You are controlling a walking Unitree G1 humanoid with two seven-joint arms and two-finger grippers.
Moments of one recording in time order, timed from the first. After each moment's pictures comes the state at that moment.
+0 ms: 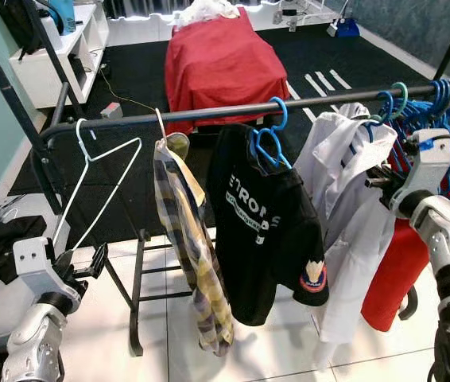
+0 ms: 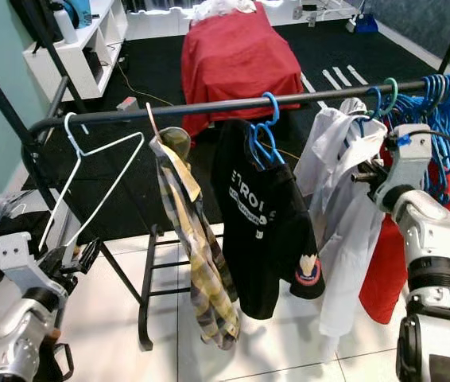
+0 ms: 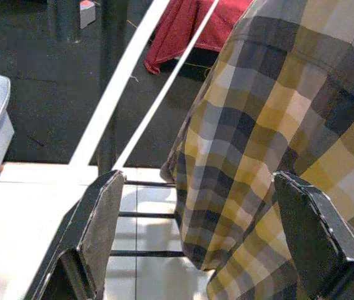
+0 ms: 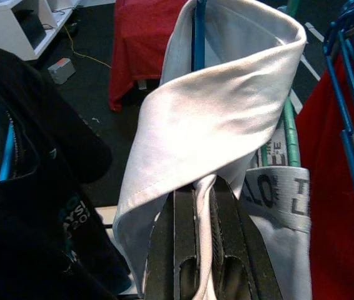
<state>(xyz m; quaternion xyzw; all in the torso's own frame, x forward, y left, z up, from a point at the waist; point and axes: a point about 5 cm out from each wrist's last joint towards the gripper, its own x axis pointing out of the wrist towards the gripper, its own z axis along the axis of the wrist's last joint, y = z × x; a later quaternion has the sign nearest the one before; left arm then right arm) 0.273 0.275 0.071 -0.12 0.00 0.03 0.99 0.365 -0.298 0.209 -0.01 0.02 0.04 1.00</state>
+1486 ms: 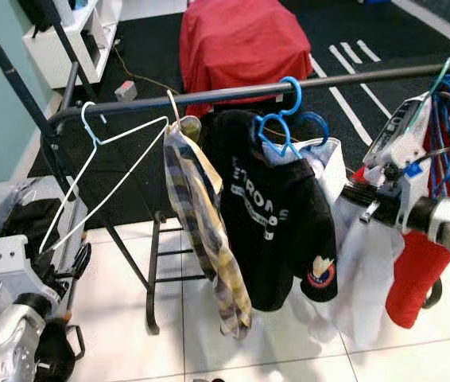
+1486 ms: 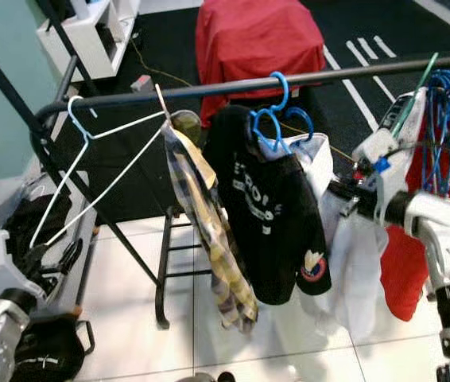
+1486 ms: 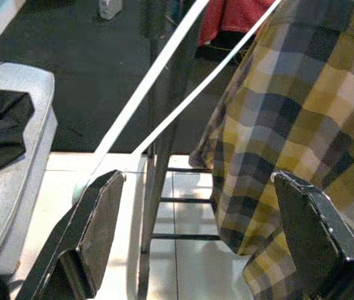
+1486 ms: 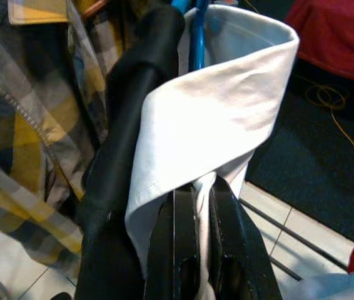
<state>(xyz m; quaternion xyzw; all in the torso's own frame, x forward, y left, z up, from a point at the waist) 0.265 0.294 0.083 -0.10 0.00 0.03 0.99 0.318 -0.269 0.222 -0.18 0.05 0.32 0.93</state>
